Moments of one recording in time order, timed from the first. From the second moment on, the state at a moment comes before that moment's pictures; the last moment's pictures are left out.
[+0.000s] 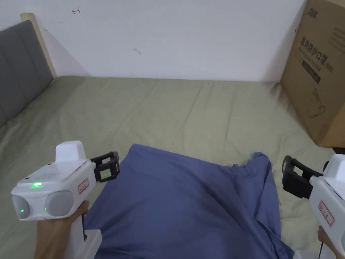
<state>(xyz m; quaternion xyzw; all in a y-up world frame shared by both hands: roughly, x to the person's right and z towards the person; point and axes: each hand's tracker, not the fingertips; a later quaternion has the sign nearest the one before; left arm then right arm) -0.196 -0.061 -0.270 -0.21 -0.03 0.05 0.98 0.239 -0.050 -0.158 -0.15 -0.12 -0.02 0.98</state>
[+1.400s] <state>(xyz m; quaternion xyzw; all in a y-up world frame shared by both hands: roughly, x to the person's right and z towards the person) -0.138 -0.270 -0.636 -0.50 -0.04 -0.01 0.87 0.287 -0.139 -0.304 -0.24 -0.17 0.02 0.95</state>
